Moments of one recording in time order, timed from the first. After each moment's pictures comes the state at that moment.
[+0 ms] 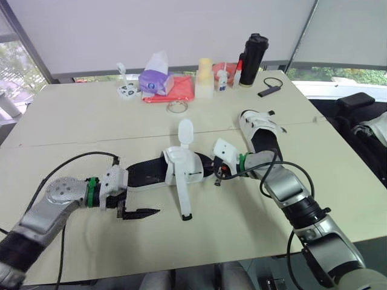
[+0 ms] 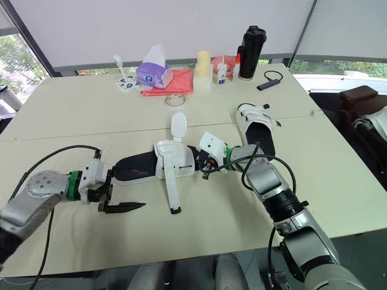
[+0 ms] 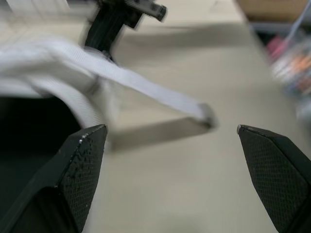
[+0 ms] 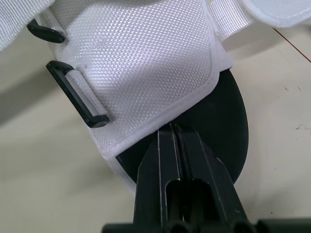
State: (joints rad) left arm -0.17 1.07 -0.24 -0.16 -0.82 0.19 -1.09; right arm -0.66 -0.46 0.35 0.08 0.00 0.53 0.89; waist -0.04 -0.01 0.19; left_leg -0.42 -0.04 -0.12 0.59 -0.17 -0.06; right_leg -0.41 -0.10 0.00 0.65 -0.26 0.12
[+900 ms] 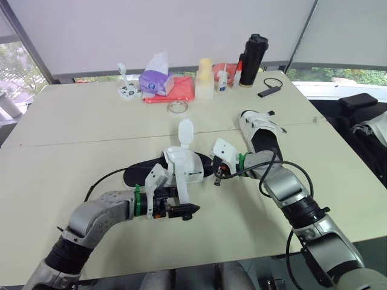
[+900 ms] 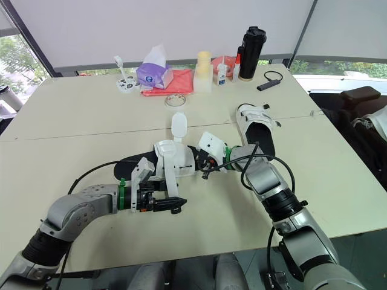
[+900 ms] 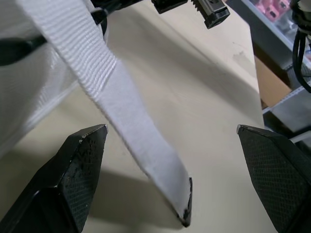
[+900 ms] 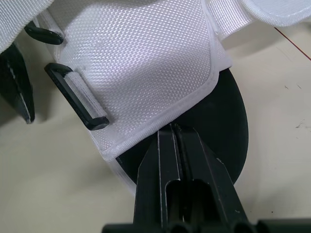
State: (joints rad) left arm -0.27 0.59 -0.21 -0.23 -0.77 0.81 -0.75; right arm -0.66 -0.45 0.35 0.08 0.00 0.55 0.88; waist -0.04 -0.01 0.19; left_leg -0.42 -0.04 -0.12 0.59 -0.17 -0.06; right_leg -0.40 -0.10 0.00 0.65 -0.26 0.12
